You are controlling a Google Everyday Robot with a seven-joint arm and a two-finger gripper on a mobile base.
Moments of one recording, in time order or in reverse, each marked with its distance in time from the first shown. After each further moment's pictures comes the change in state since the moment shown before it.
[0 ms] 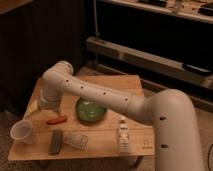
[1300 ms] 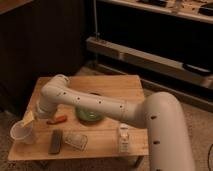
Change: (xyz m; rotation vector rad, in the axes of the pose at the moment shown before) arm -0.002 -0.013 0.051 0.066 0.032 -0.184
